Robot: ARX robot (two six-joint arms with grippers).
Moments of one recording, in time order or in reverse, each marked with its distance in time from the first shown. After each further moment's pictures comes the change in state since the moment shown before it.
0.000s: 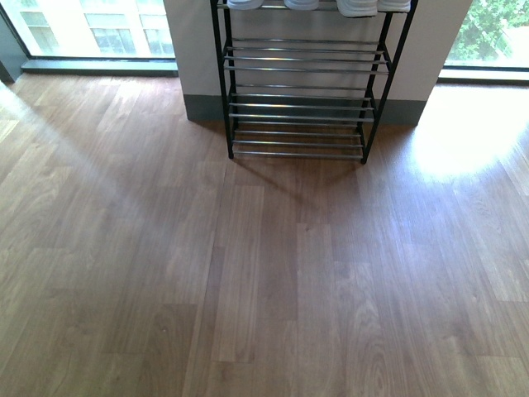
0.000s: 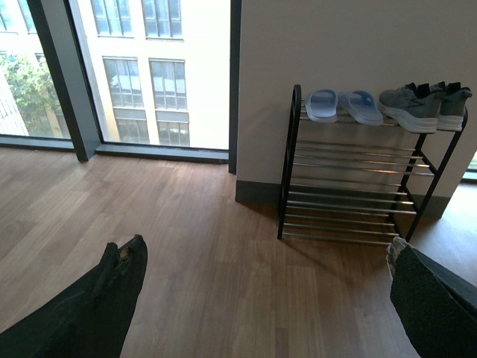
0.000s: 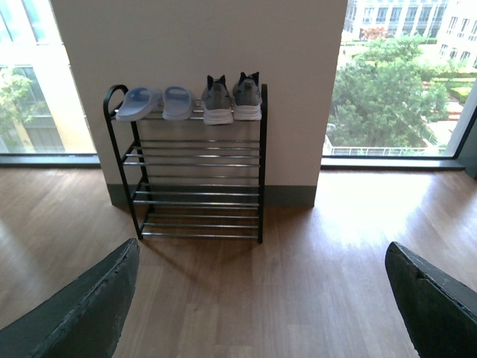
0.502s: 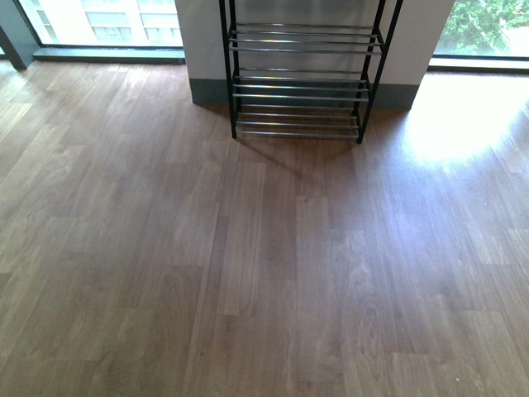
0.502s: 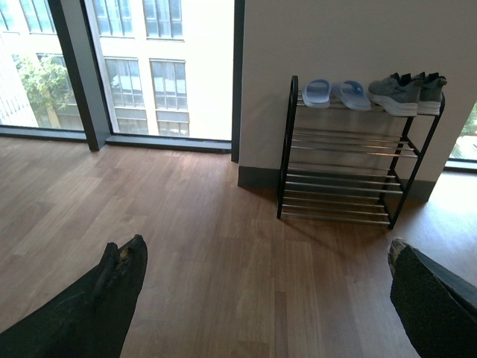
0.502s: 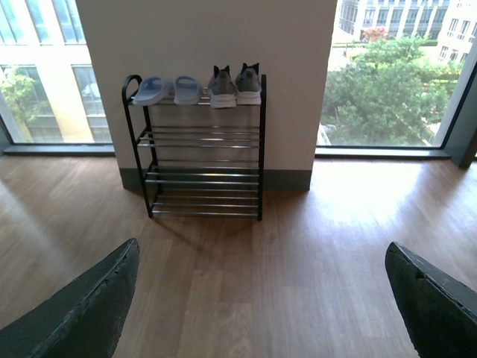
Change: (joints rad) left arm 0.000 0.000 0.000 0.000 0.000 0.000; right arm 0.000 0.000 0.000 0.000 -0.001 0.000
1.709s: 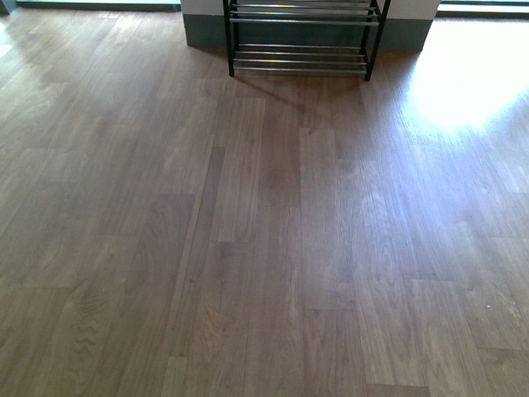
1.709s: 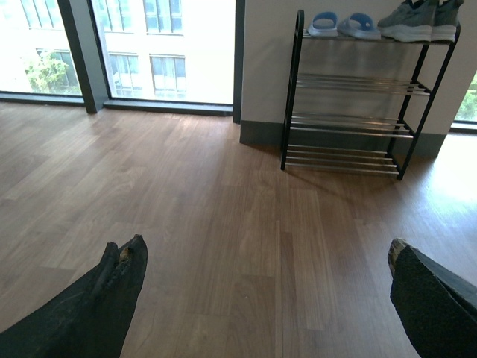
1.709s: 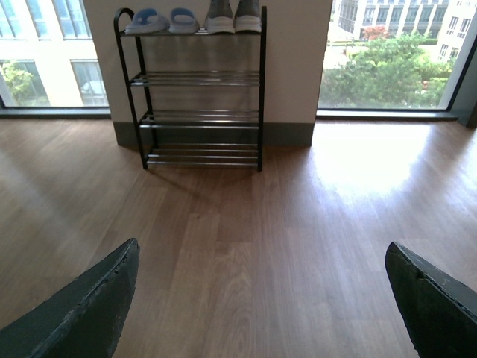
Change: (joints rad) left arm 0.000 0.000 0.000 0.000 0.000 0.000; right arm 0.000 -0.001 0.000 0.000 0.000 0.000
